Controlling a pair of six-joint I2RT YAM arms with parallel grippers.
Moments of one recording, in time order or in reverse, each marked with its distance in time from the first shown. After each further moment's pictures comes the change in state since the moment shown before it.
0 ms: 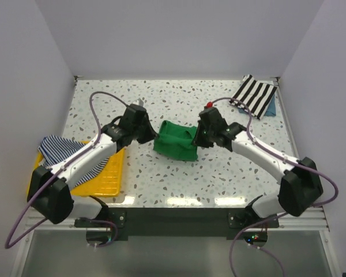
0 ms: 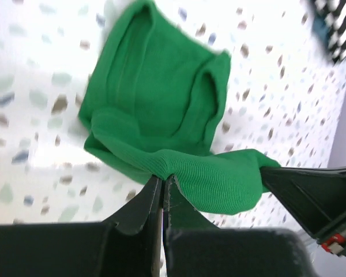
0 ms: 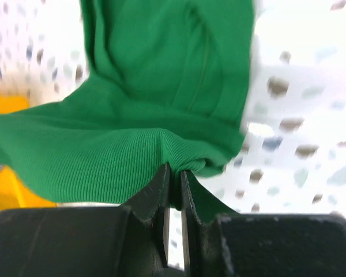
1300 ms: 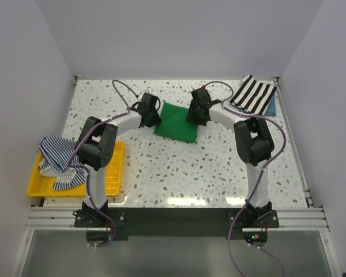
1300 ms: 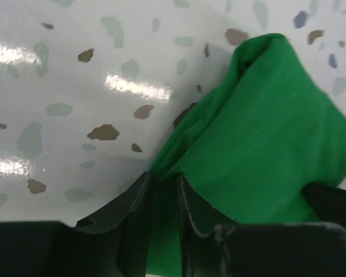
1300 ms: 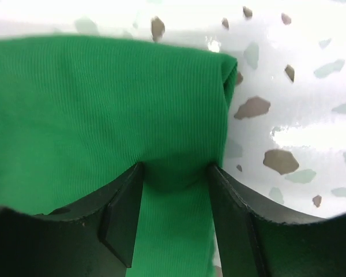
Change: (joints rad) left arm 0.156 0.696 0.365 0.300 -0.095 0.111; right arm -0.201 0.743 0.526 0.126 0.088 -0.146
